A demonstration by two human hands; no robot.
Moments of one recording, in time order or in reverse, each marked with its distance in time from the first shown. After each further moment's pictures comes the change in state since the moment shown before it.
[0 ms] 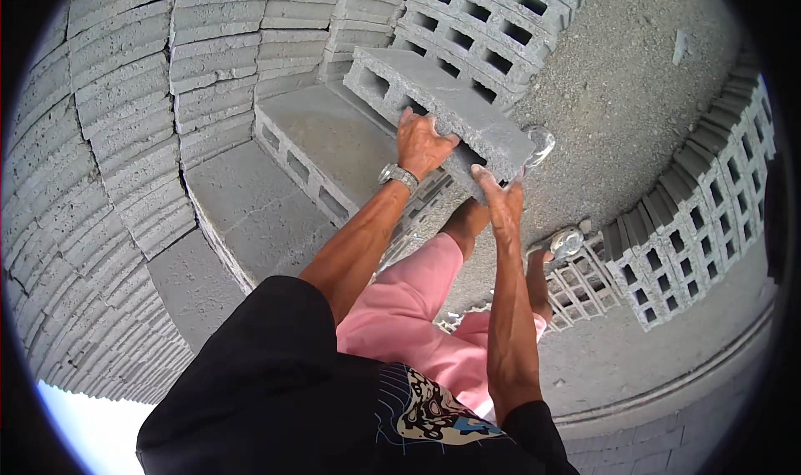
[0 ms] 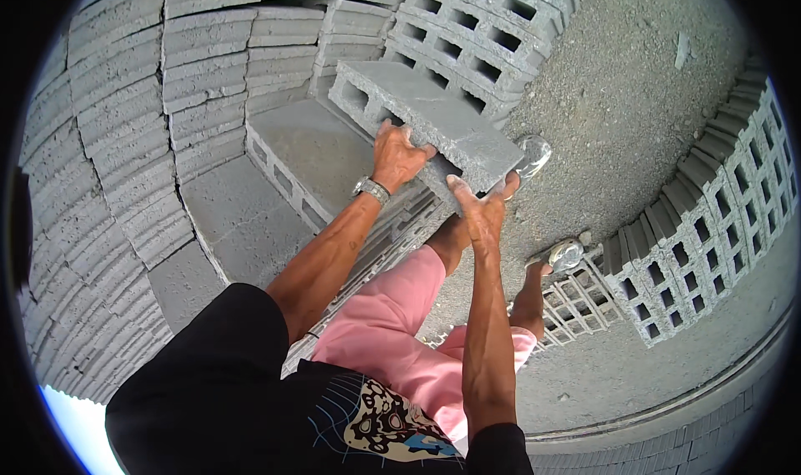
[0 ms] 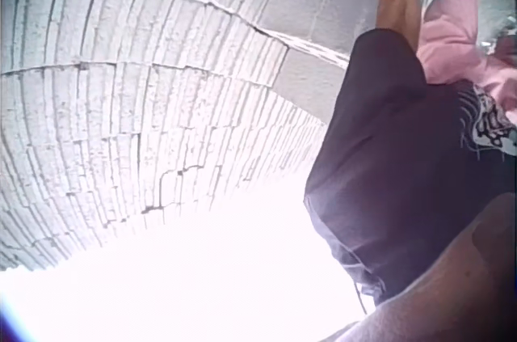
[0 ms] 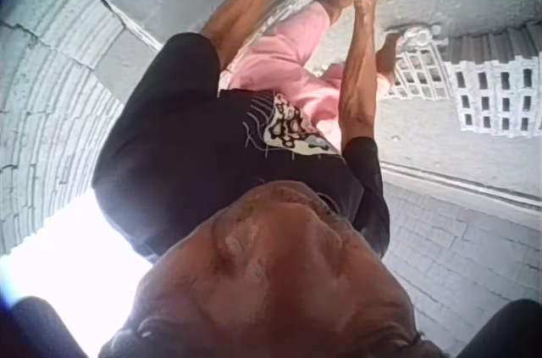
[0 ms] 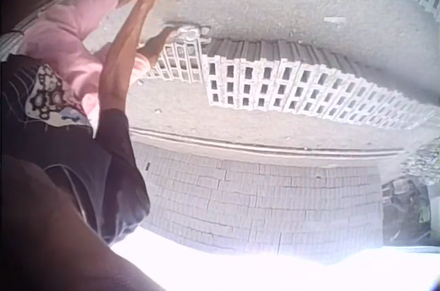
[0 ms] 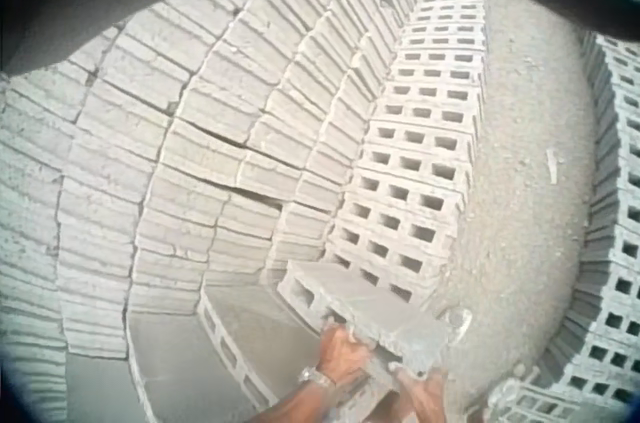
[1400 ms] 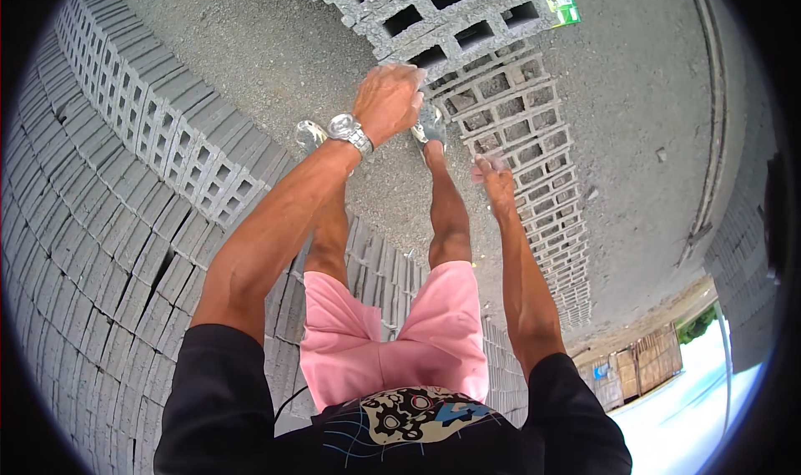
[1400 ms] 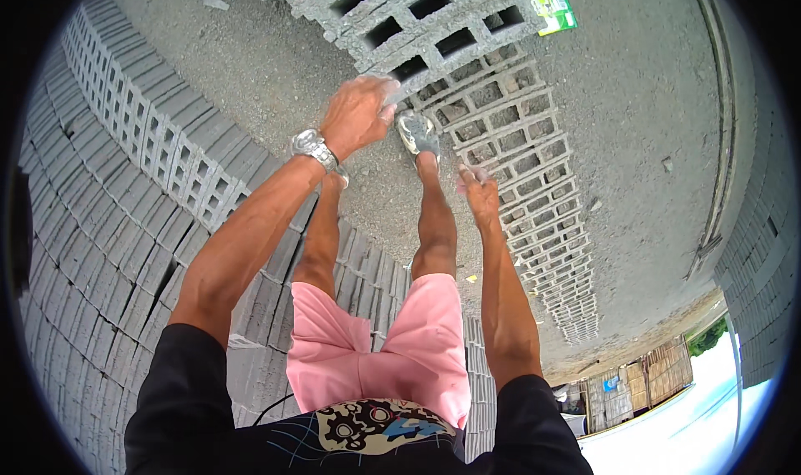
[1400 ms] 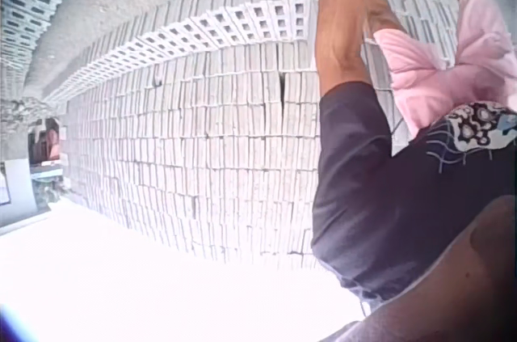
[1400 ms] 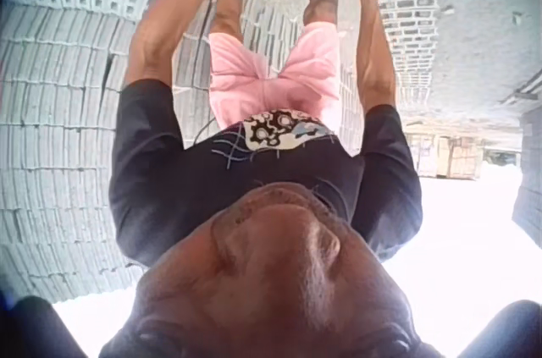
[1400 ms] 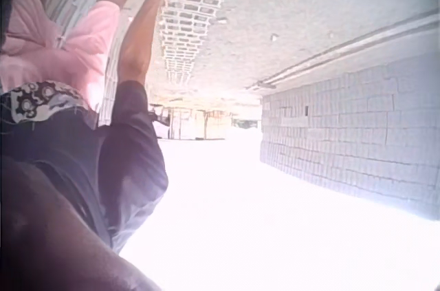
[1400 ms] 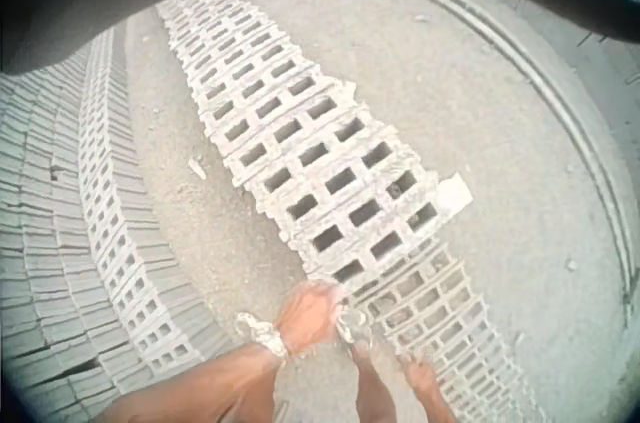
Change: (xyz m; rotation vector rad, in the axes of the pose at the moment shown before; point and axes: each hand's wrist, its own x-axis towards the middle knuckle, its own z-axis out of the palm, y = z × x) left_hand -0.228 0.406 0.273 0.396 -0.661 1.490; right_hand -0.185 0.304 -0.376 0.564 0.786 0.245
